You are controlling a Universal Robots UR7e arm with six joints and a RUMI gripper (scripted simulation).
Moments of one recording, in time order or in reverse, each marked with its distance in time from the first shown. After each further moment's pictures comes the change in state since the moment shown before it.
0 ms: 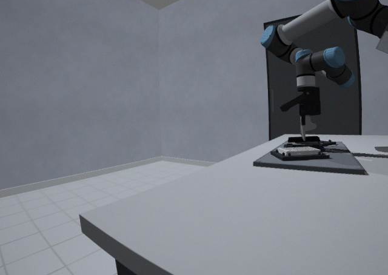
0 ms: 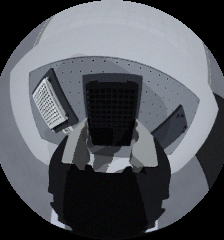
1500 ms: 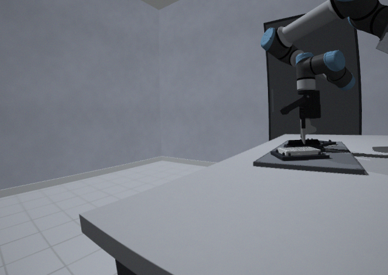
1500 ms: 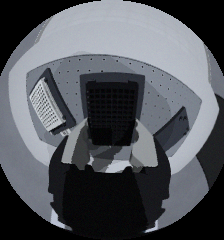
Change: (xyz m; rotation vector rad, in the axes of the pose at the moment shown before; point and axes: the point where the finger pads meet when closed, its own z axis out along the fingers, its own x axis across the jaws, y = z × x) arm 0.000 0.000 0.014 0.000 0.000 0.000
